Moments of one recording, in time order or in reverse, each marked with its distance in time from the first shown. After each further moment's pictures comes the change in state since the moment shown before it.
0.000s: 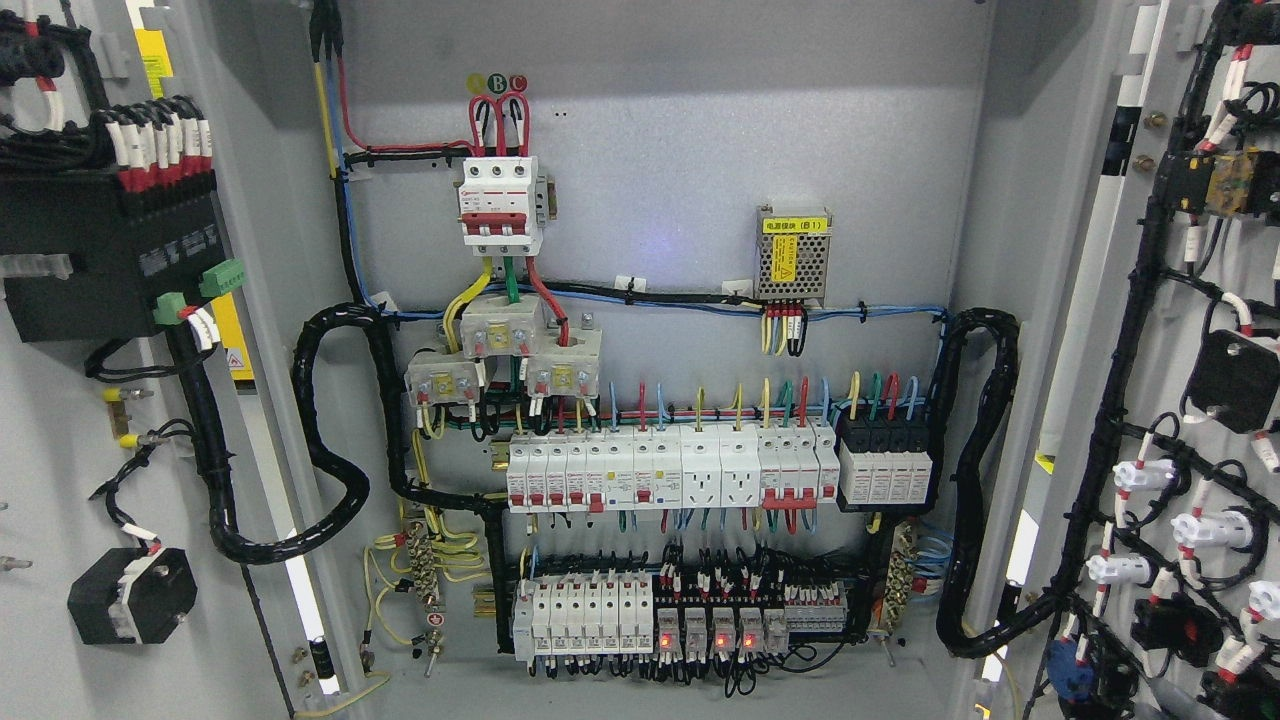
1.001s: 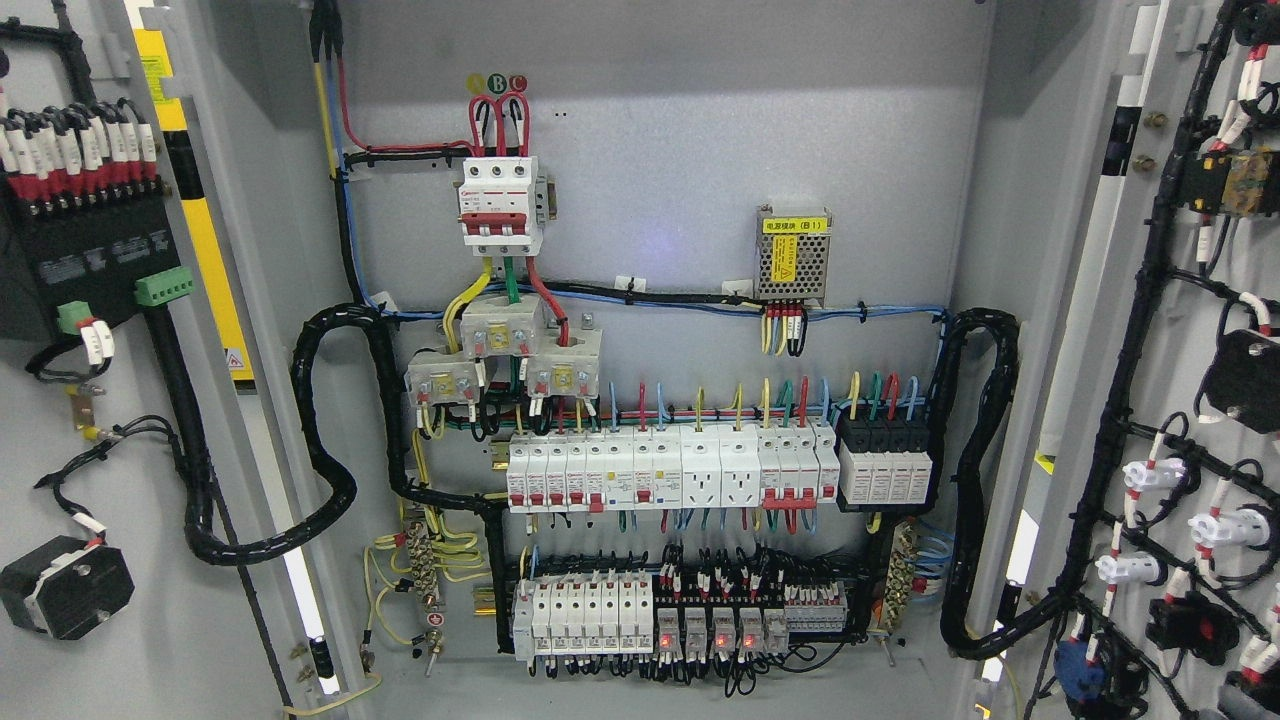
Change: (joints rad) left arm -0.070 0.102 0.270 0.191 0.143 0.127 -0.112; right arm 0.035 0.027 -0.077 0.001 -0.003 0.002 0.002
